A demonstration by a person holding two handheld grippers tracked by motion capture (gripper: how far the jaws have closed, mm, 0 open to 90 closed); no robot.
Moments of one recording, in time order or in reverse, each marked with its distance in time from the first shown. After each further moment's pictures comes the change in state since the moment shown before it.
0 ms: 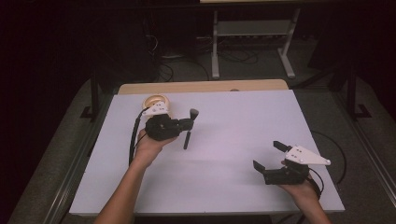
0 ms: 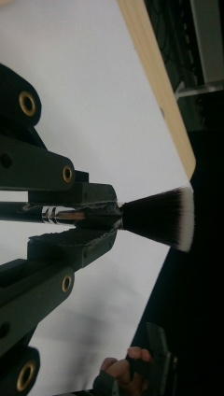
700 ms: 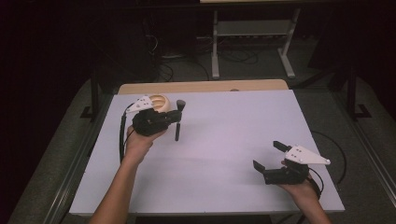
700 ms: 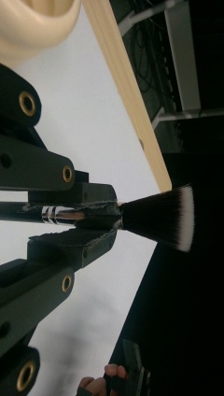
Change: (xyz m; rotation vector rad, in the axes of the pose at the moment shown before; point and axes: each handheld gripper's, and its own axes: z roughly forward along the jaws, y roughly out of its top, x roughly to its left) left arm 0.016 0.005 -0.028 -0.080 0.076 -0.004; right arm -0.001 -0.001 0.001 0.002 -0.001 -0.003
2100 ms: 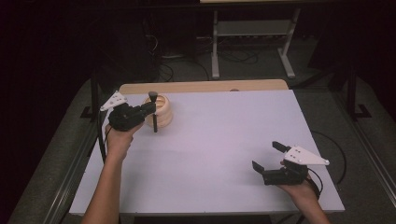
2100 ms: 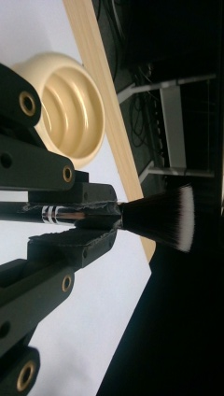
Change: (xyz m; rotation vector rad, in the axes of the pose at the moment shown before) left arm 0.047 -0.008 -0.046 -0.073 0.209 -0.053; right arm 0.003 0.000 0.000 0.005 0.007 0.005
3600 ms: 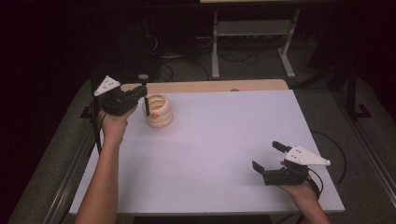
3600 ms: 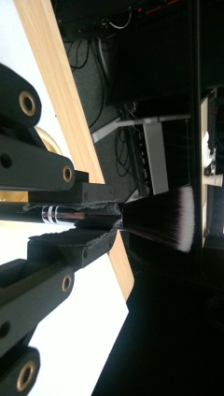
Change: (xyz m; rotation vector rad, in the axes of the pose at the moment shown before) left arm 0.027 0.032 0.007 -0.056 0.111 0.018; right arm 0.000 0.001 -0.002 -0.009 0.006 -0.006
